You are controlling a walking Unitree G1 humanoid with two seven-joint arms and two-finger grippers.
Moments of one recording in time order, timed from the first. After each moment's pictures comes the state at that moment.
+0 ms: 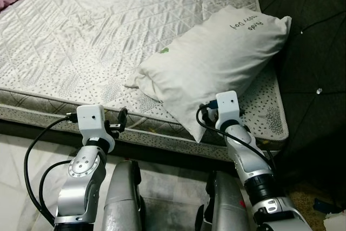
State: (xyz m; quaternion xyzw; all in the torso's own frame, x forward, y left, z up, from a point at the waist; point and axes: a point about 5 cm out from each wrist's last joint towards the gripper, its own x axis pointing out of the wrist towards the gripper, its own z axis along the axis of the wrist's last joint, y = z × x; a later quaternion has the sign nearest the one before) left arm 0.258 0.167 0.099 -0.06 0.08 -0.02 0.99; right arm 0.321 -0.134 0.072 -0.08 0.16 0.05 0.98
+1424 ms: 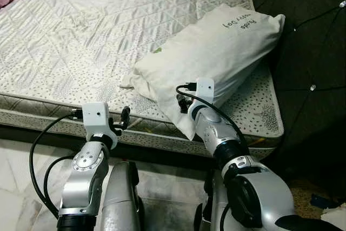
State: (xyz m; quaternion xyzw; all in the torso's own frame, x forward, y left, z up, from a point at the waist) left arm 0.268 0.163 0.097 -0.04 0.09 -0.02 0.99; right arm 0.358 -0.059 0.084 0.10 0.22 0.07 0.97
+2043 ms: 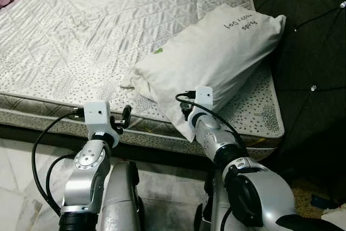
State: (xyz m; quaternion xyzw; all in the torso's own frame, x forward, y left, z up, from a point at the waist) left arm 0.271 0.160 0.099 -0.05 0.08 -0.02 0.99; right arm 0.350 -0.064 0.065 0.09 0.23 0.07 0.97
